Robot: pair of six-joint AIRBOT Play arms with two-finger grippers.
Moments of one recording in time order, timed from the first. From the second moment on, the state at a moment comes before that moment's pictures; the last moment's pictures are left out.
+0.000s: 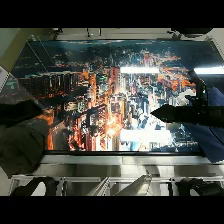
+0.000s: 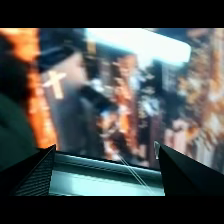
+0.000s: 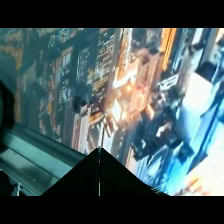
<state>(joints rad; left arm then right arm) 0.33 -0.77 1.02 1.33 -1.45 -1.57 0.13 -0.81 0.78 -0.78 1.06 1.41</state>
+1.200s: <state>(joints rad) 0.89 -1.17 0.81 1.27 -1.17 -1.41 0.13 -0.81 0.78 -0.78 1.05 1.41</state>
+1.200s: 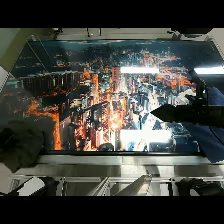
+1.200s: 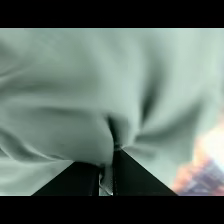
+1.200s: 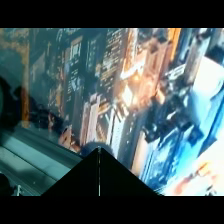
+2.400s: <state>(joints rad) -0.16 -1.26 1.31 0.79 -1.20 -1.36 0.13 -0.83 0.78 -0.79 1.03 1.39</state>
